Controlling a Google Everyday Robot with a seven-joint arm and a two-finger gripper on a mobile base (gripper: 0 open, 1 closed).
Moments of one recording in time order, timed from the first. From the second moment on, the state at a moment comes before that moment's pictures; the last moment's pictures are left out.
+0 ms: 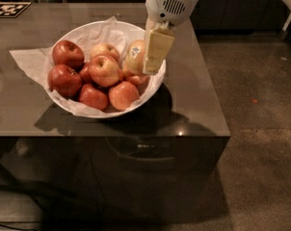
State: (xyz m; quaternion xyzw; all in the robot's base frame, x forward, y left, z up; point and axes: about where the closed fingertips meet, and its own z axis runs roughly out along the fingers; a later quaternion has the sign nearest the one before) arm 0.542 -0.023 0.989 -0.69 0.70 0.02 0.18
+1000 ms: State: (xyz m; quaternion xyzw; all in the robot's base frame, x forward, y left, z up) arm 0.546 0.016 1.059 -0.73 0.65 -0.01 0.22
